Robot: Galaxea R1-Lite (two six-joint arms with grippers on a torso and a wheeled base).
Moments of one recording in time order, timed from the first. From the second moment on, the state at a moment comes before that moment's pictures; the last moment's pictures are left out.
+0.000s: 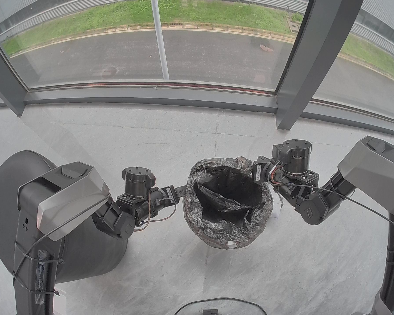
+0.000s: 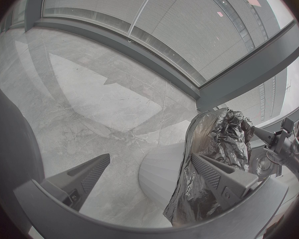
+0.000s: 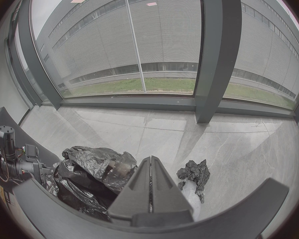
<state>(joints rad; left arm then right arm) -0.39 2.48 -1.18 -0.89 -0.07 -0.51 0.43 2.26 -1.07 -0.98 -0.26 0.11</state>
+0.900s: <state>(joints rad) -0.51 2.07 -0.81 -1.01 -0.10 -0.65 0.35 2.27 -1.01 -1.03 -0.29 0.11</state>
